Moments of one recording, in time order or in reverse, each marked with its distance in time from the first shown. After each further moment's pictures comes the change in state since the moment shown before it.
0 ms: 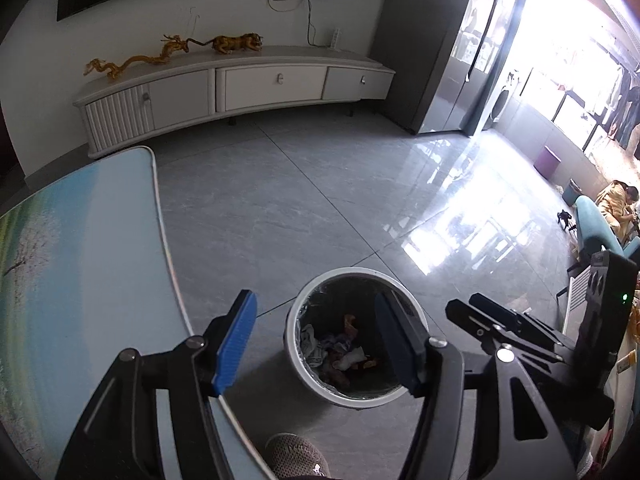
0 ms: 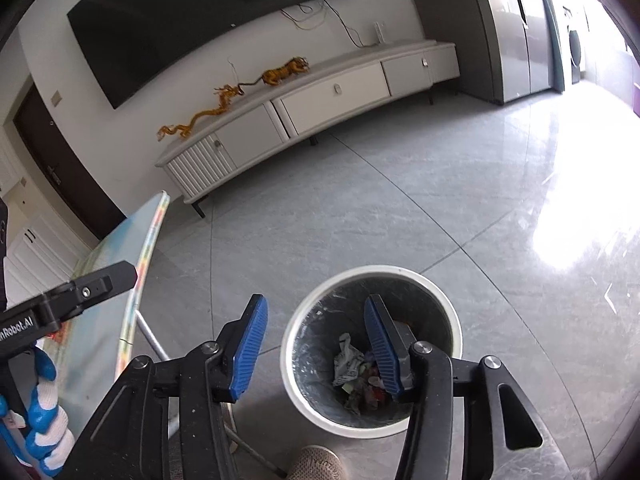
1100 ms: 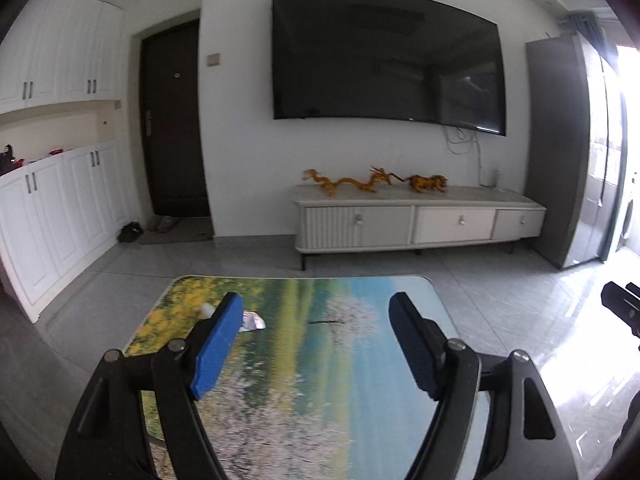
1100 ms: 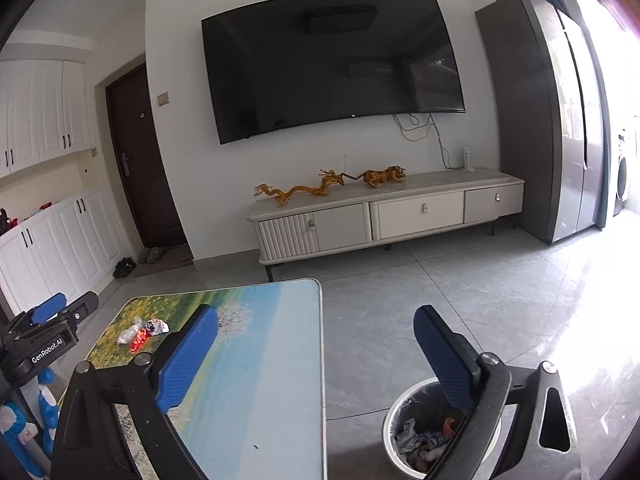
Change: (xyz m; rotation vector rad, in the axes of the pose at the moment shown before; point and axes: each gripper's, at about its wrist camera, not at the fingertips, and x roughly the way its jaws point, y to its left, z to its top) left arm -0.260 0.143 -0.060 -0.202 -0.486 0.605; right arm -0.119 0.213 0.012 -0.315 -0.305 0.111
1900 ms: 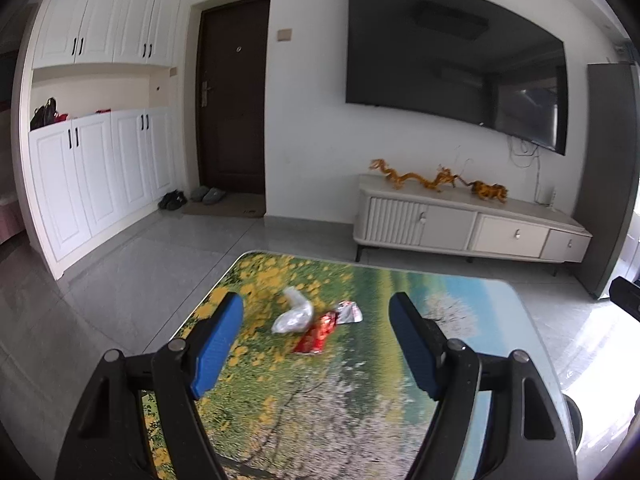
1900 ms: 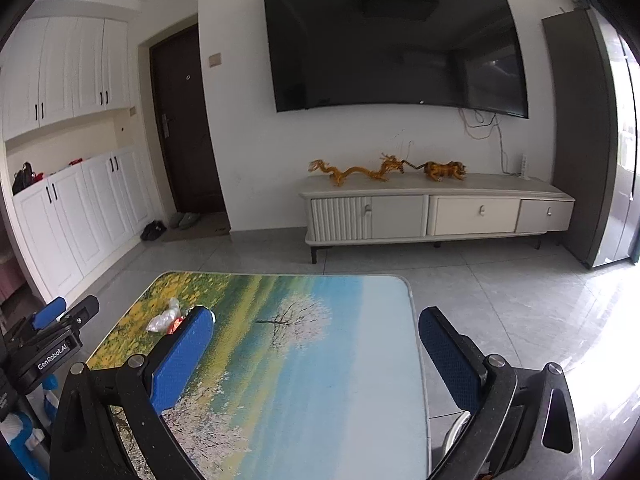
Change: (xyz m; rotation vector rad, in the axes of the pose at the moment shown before) left arm 0.057 0.123 -0.034 -0.139 0.054 0.137; right arm 0.087 0.110 -0.003 -0.128 0.086 0.121
